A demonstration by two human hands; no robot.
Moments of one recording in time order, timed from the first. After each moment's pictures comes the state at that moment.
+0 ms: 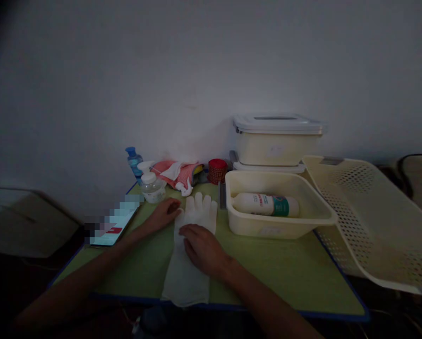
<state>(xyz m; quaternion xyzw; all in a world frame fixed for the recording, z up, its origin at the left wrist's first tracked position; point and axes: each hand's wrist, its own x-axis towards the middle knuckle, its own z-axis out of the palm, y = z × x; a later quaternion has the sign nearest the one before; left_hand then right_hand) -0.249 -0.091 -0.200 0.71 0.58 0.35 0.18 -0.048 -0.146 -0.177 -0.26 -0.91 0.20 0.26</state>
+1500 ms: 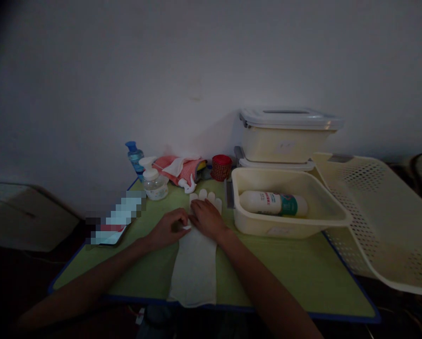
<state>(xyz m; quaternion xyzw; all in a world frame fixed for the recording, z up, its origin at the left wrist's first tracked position) -0.231 -0.130 -0.196 0.78 0.42 0.40 0.25 -0.073 -0.078 -0.191 -0.35 -0.92 0.09 0.16</state>
